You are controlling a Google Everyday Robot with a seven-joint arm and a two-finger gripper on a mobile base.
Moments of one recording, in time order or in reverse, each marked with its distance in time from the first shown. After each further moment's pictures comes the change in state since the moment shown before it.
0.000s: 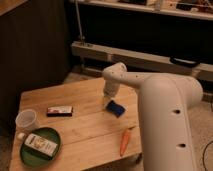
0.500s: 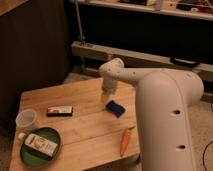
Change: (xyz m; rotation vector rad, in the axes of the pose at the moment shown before) arm -0.008 -0.006 -0.003 0.042 0.024 0.055
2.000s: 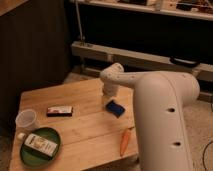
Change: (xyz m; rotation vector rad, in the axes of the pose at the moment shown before) arm 0.005 -0.003 0.019 0.028 -0.018 0.094
